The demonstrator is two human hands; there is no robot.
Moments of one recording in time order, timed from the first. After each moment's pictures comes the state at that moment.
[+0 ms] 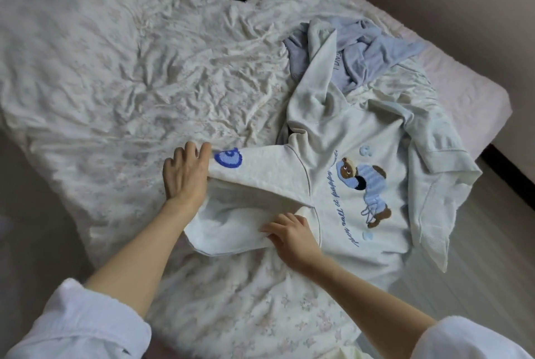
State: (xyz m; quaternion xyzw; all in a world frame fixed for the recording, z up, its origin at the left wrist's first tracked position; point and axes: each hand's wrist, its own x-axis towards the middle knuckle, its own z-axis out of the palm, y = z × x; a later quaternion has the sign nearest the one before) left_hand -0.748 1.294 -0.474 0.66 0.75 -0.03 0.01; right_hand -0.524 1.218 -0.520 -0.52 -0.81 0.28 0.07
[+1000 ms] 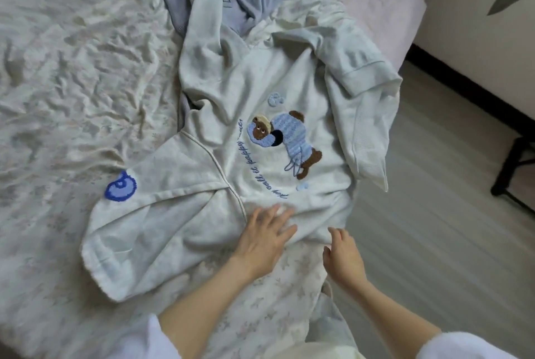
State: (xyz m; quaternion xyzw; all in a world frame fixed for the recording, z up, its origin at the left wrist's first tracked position) left_hand -0.520 1.182 -0.587 0.94 0.31 -0.12 0.13; right_hand -0.336 1.089 -0.615 -0.82 -0.47 0.32 -0.05
